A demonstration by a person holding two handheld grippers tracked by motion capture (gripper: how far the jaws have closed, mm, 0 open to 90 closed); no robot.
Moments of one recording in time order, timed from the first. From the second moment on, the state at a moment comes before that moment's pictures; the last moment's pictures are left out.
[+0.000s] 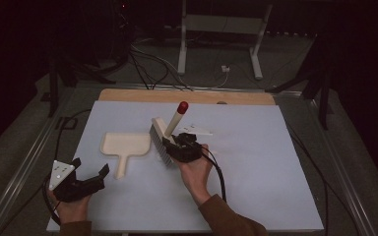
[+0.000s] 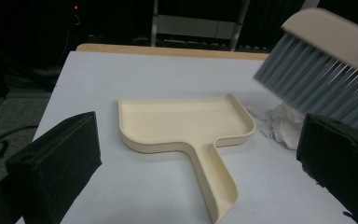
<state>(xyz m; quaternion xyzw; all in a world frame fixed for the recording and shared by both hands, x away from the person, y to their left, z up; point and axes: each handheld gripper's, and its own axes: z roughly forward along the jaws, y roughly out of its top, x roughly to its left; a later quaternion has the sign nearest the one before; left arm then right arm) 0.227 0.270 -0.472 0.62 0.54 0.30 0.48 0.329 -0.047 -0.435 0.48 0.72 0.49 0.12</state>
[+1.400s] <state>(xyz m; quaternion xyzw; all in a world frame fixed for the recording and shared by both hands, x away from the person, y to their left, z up) 0.228 0.269 -0.473 0.63 0.54 0.30 0.48 0.314 -0.113 -0.421 0.50 0.73 0.44 0.18</state>
